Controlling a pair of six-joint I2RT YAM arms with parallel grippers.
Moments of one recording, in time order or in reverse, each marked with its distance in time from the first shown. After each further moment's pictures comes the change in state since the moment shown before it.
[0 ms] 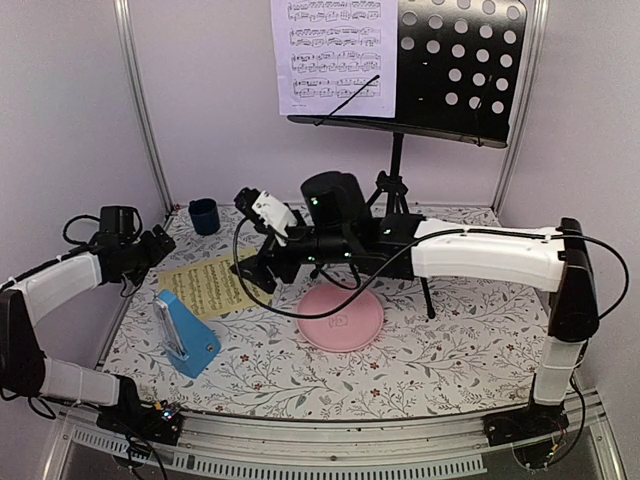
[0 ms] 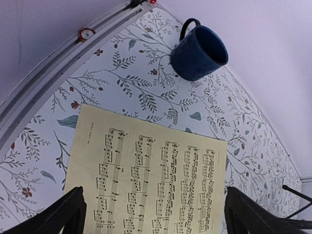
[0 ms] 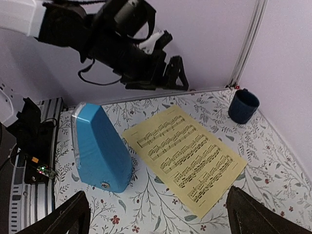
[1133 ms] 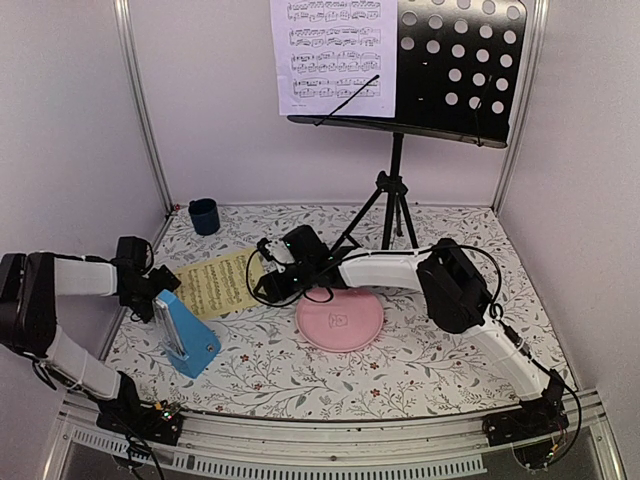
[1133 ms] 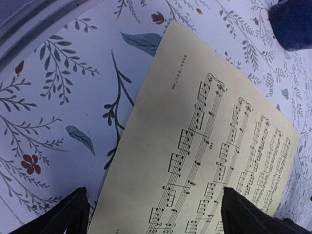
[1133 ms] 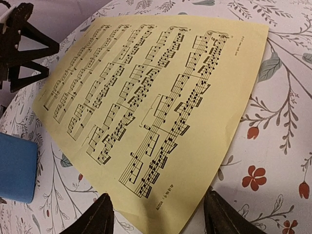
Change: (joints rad) left arm 0.051 0.214 -0.136 0.043 0.008 -0.127; right arm -0.205 0.756 0.459 -0.076 -0.180 0.386
